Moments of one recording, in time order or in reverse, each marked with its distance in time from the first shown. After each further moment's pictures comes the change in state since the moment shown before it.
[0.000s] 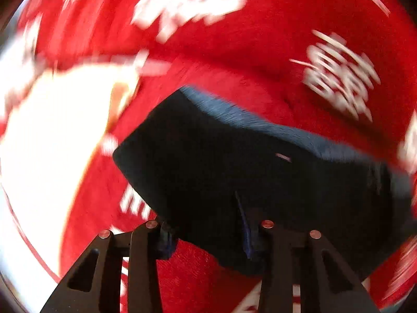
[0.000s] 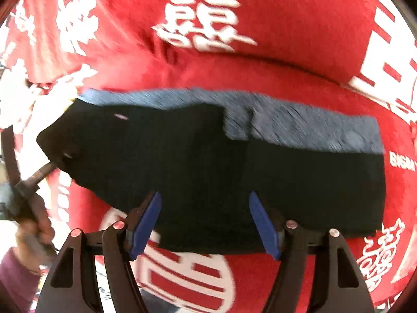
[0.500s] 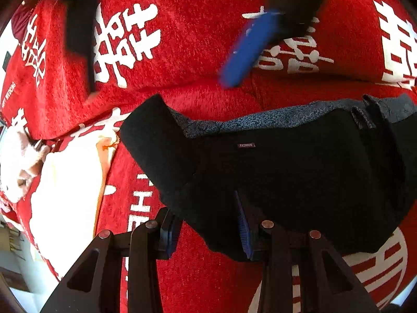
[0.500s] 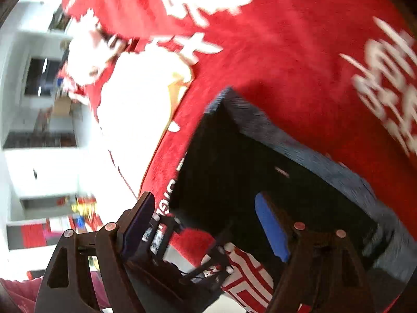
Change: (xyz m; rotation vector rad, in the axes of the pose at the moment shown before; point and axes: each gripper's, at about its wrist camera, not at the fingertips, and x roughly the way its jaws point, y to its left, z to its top) left arm -0.013 -0.055 -0.012 0.281 -0.062 0.067; right arm 0.047 0.186 0.129 -0.294 0.339 0.380
